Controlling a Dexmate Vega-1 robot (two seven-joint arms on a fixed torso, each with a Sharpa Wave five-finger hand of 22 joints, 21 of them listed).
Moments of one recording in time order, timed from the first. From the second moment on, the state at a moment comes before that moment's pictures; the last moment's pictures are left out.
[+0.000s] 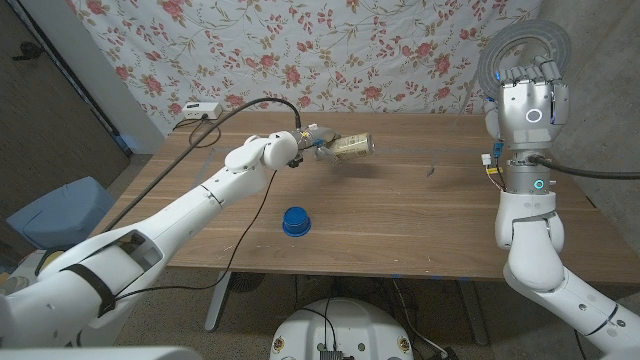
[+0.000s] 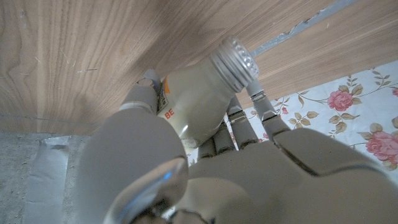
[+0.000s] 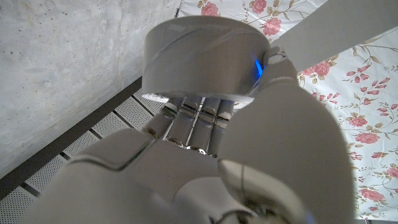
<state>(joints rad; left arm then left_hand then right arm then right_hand) 0.49 0.54 0.75 -1.61 0.67 0.14 -0.35 0.85 0.03 0.44 -0.18 0.26 0.39 0.02 0.82 0.77 0.52 -0.07 0.75 0.90 0.59 -0.05 0.50 0.85 0.15 0.14 0.95 0.38 -1.29 -0.86 -0.28 -2.22 -1.37 -0.90 -0.57 1.08 -0.07 0.06 -0.09 0.36 0.85 -0.02 0.45 0.40 0.89 -0.09 0.68 0.55 0.76 -0.08 0.55 0.86 0.44 -0.04 0.51 0.24</state>
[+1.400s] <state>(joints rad) 0.31 0.42 0.85 -1.46 0.58 0.11 -0.58 0.85 0.03 0.46 -0.19 0.24 0.39 0.03 0.82 0.83 0.53 -0.05 0.76 0.96 0.64 -0.04 0.55 0.91 0.15 0.14 1.04 0.38 -0.98 -0.86 -0.36 -2.12 -1.38 -0.77 -0.41 1.08 -0.07 0.02 -0.08 0.36 0.87 -0.04 0.44 0.40 0.91 -0.10 0.67 0.56 0.78 -0.09 0.52 0.94 0.43 -0.05 0.55 0.24</state>
